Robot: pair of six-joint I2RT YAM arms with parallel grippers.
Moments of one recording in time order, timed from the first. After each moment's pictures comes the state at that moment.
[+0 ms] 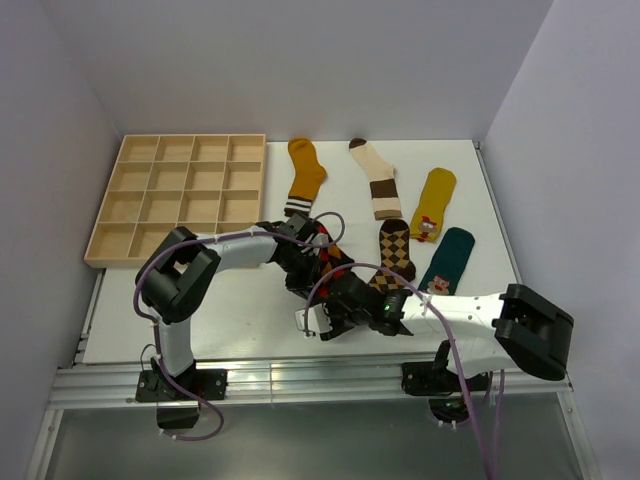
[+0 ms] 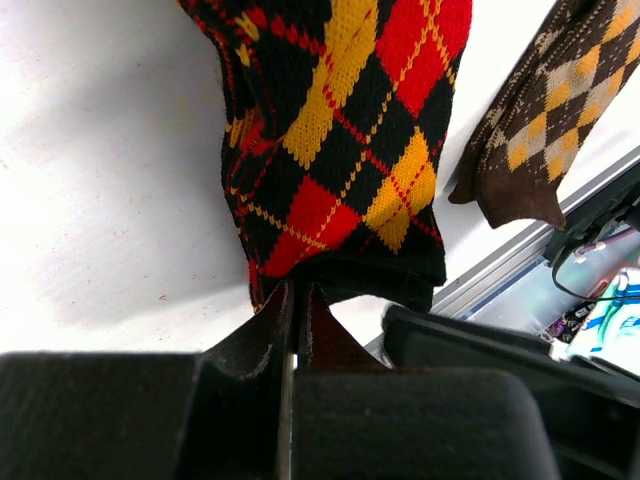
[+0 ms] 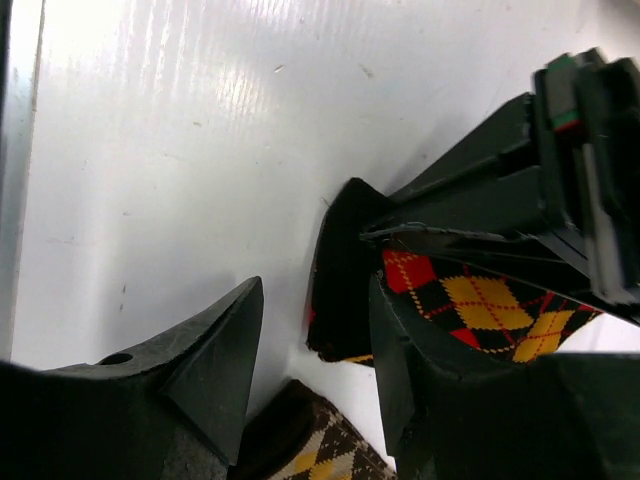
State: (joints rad) left arm -0.74 1.90 1.16 -0.52 0.48 -0.54; right arm 1.06 1.27 0.53 -0.07 -0.14 -0.83
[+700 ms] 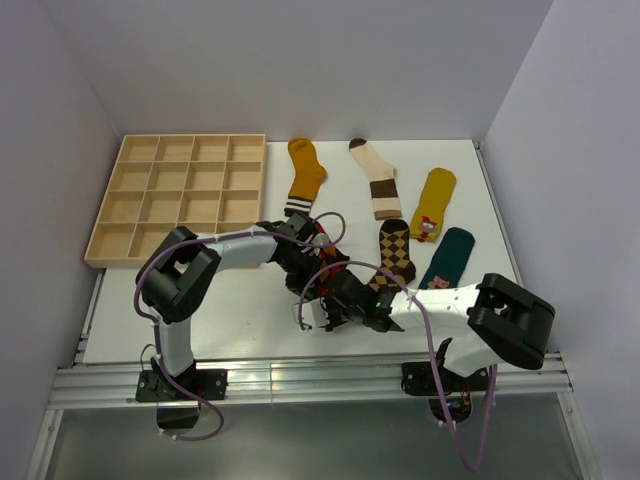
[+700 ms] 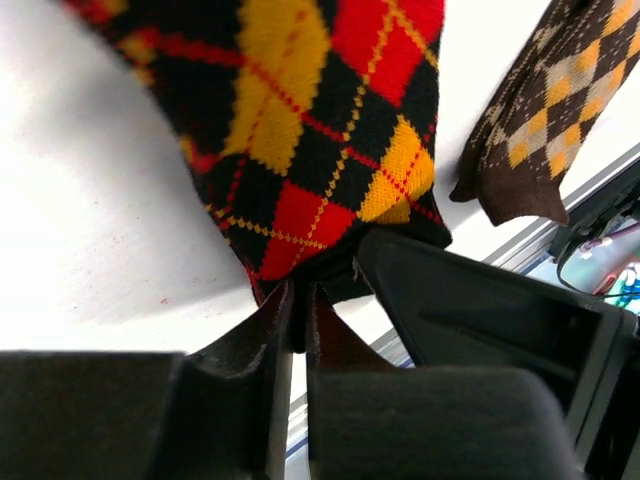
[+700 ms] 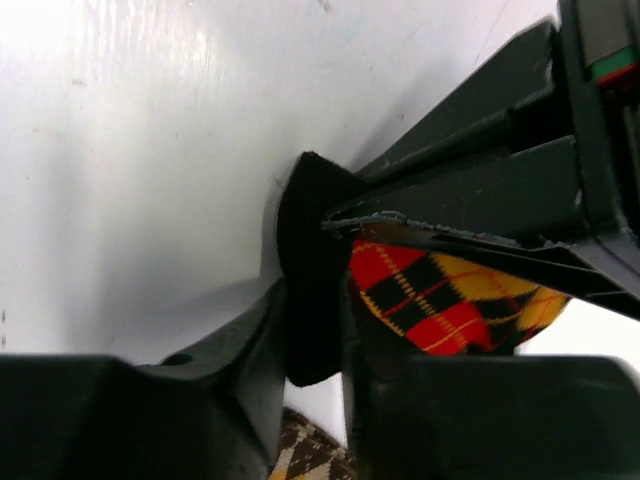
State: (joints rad) left arm -0.74 1.90 1.17 -0.53 0.48 -0.51; right arm 1.04 1.41 0.53 0.04 -0.01 -0.88
